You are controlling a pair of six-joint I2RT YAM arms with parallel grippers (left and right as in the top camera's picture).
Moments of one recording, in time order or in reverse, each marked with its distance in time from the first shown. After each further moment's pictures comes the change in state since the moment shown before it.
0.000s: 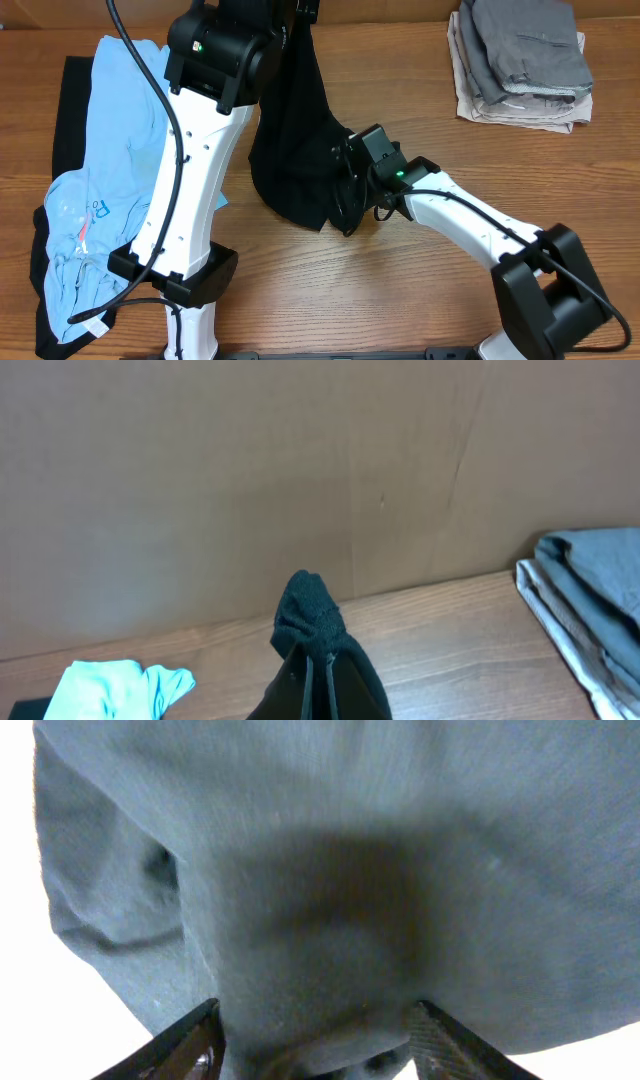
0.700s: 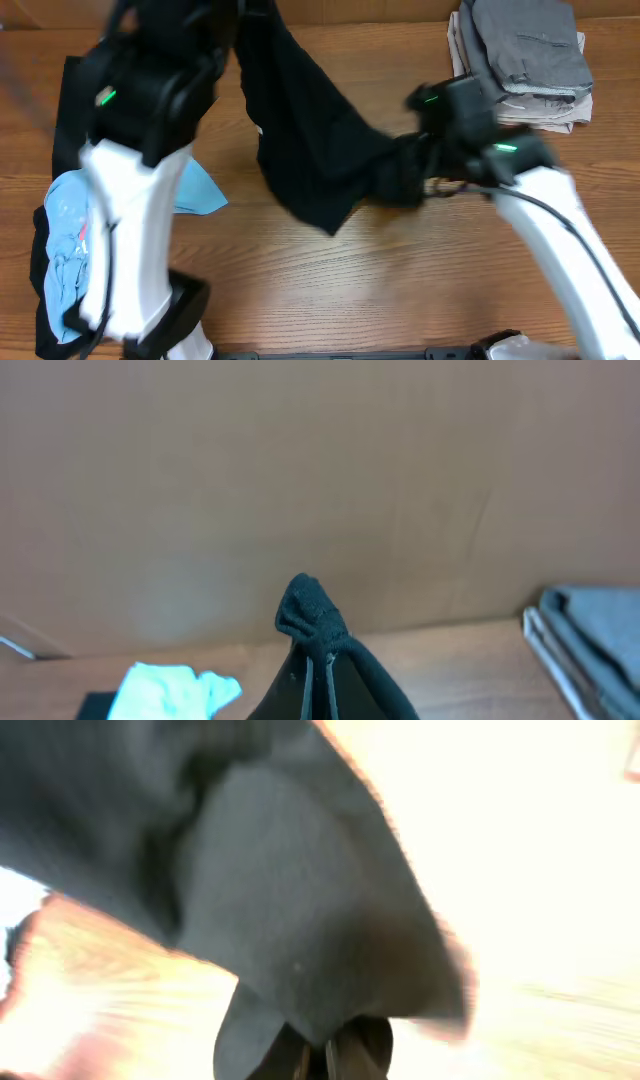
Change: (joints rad) left arm 0.060 -0.216 0.002 -0.067 -0.008 0.000; right arm -0.233 -0.338 0.382 -0.585 -0.026 0.067
